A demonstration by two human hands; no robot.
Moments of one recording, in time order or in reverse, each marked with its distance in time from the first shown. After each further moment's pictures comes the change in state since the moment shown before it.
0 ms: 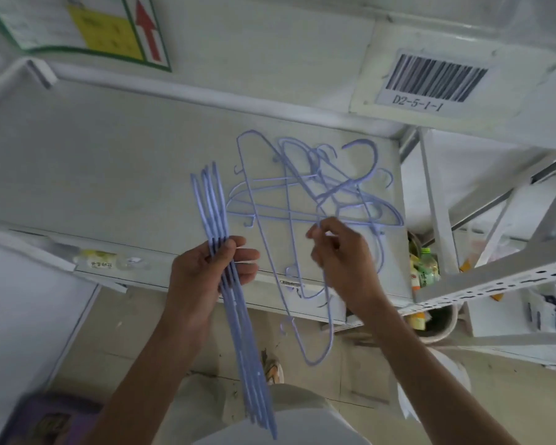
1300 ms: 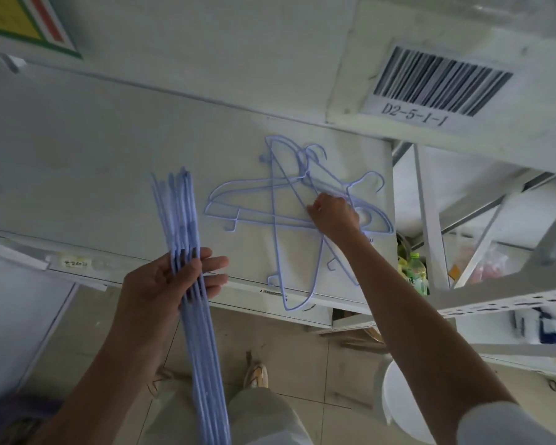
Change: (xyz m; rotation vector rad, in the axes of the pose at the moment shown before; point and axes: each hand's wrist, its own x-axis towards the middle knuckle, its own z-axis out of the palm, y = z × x) left_hand 0.002 0.000 -0.012 0.063 0.001 -0.021; right_hand 0.174 0.104 -0.004 -0.797 -0.070 0.211
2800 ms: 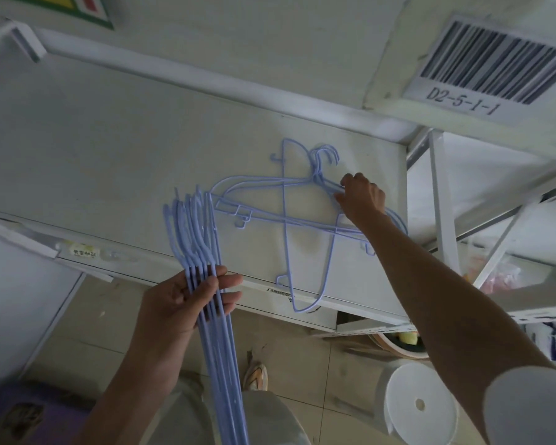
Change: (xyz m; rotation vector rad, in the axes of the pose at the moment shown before) left_hand -0.022 -0.025 0.009 -0.059 0.111 -0.048; right_hand 0.049 0.022 -0.016 -0.323 0.143 -0.137
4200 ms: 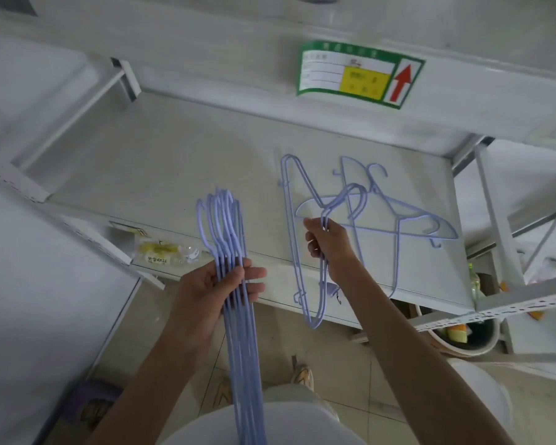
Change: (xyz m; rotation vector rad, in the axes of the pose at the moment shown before) left_hand -0.018 0.078 -0.151 -0.070 -0.112 -0.019; right_hand -0.171 -0.244 -0.036 1.561 -0.249 0.355
